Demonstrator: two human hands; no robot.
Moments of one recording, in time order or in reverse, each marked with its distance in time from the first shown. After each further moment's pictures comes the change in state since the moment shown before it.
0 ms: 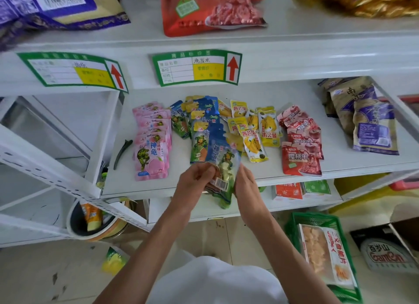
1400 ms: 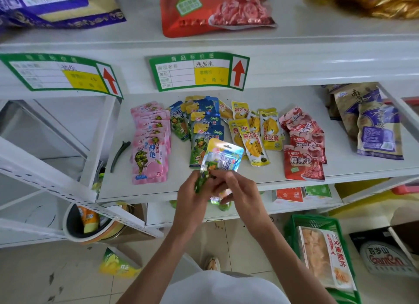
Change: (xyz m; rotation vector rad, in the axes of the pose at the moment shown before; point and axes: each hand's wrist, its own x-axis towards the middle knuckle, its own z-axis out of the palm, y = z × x) left_hand -0.010 -0.018 0.007 0.065 0.048 0.278; right_hand 0.001 0.008 -0.010 -0.196 -0.073 -0.168
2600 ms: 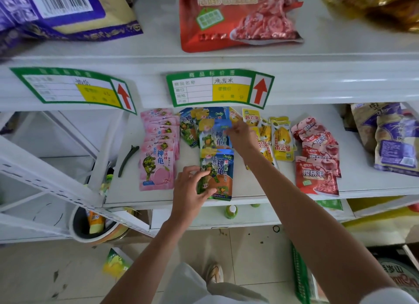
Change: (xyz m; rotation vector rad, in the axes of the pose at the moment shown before) left_hand 0.076 -0.093 -0.035 0.738 0.084 0.340; right_hand 0.212 0.006 -0.007 -0.603 0.189 0.181
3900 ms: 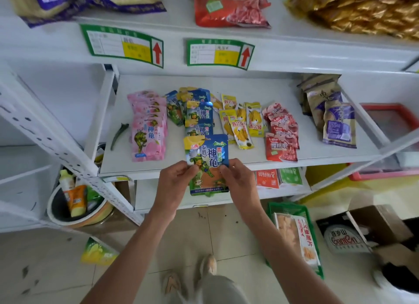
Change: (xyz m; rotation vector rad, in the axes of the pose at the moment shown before) left_hand -0.080 0.088 -0.091 -0.915 -0.103 -0.411; right_hand -0.272 0.024 -0.030 0.483 0.009 -0.111
